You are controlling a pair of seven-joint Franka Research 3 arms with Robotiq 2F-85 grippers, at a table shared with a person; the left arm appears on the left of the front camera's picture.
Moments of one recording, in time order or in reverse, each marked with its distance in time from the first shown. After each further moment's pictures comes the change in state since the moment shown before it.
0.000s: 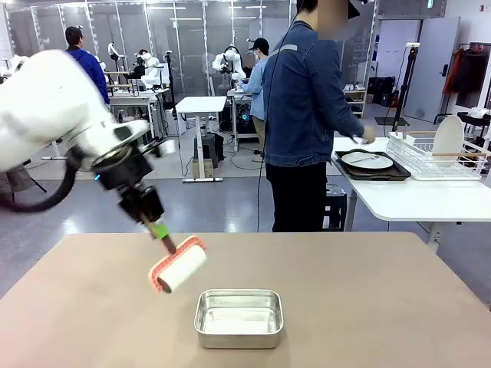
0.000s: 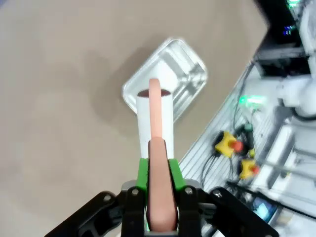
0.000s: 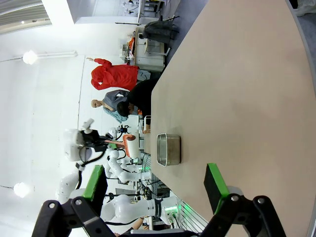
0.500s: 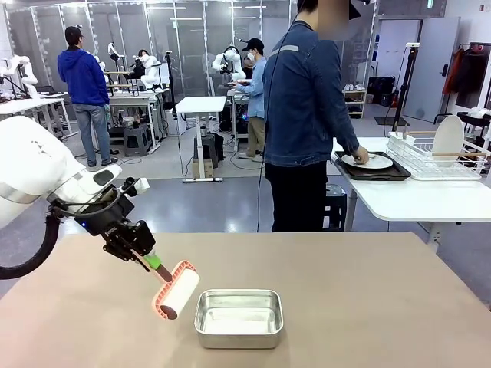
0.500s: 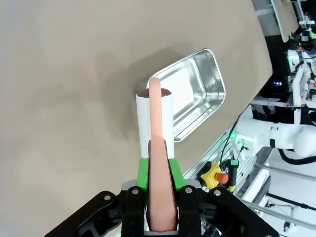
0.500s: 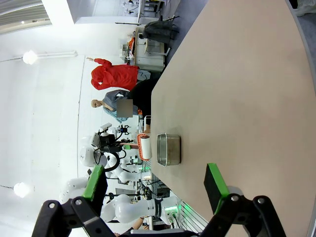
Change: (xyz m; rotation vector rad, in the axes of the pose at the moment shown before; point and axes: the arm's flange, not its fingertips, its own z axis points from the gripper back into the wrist) left arm -0.049 0.040 -0.046 -0.056 -0.122 0.220; right arm 0.000 0.000 0.000 0.000 0.000 0.000
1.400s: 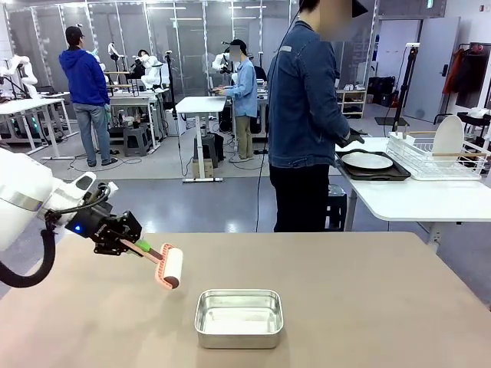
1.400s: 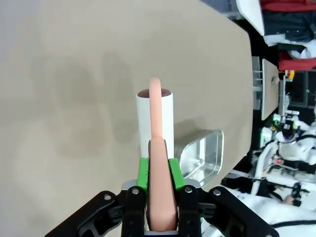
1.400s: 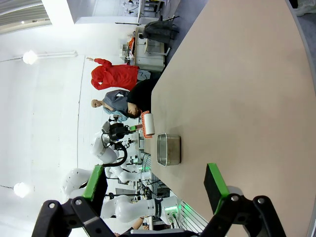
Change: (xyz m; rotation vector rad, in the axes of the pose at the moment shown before) left arm 0.023 0.106 0.000 -0.103 -0.241 0.372; right arm 0.000 0.000 0.000 0.000 0.000 0.000
